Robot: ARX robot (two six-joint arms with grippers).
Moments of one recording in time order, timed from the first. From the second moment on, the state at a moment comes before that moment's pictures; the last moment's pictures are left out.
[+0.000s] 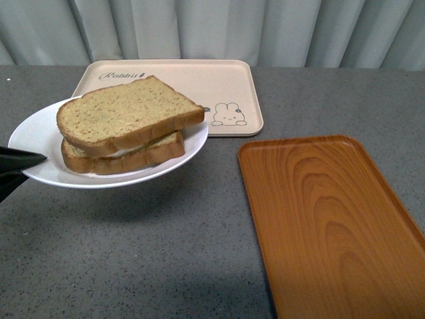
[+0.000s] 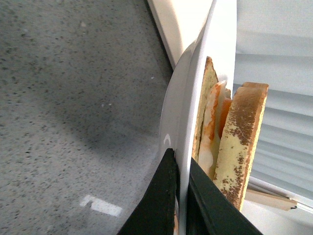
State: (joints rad) left arm 0.01 1.66 0.35 0.75 0.38 -1.19; right arm 0.00 0.00 0.01 0.00 0.00 0.00
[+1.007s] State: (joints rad) left arm -0.14 2.38 1.19 0.69 0.14 -1.34; right arm 0.00 0.00 0.01 0.00 0.00 0.00
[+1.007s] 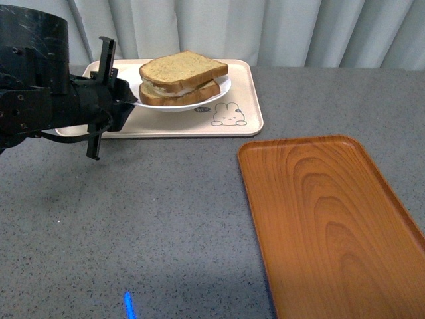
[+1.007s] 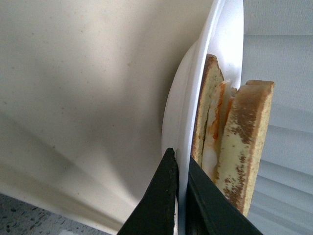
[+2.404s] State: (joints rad) left arm 0.00 1.38 0.14 1.22 0.00 -0.04; right arm 0.00 0.00 0.01 0.00 0.00 0.00
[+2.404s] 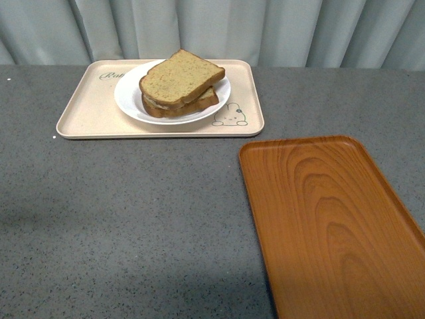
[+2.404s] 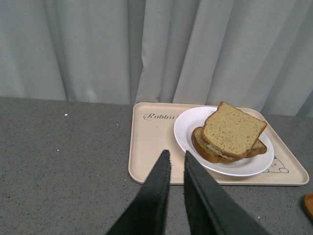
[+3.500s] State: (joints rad) left arm 0.00 0.44 0.02 0.44 0.00 -0.01; right arm 0.00 0.00 0.01 0.00 0.00 0.00
